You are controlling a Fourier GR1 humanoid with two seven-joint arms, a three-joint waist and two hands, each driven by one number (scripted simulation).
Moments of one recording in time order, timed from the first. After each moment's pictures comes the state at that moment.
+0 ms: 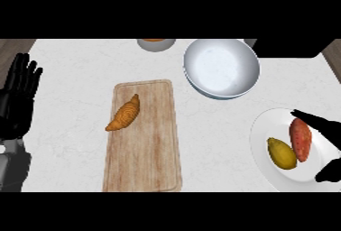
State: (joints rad) left arm -0.22 0.35 0.16 -1.51 0.18 0.08 -0.03; right arm -0.10 -0.64 -0.01 -1.30 0.68 0.43 -0.24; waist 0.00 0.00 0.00
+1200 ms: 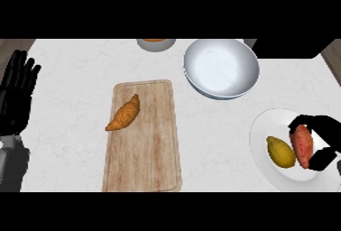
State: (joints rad) left arm -0.26 0.32 0.22 -1.47 0.15 0.02 -0.02; right arm -0.25 -0.55 -0.07 -0.95 0.88 0.22 -0.42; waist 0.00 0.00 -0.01
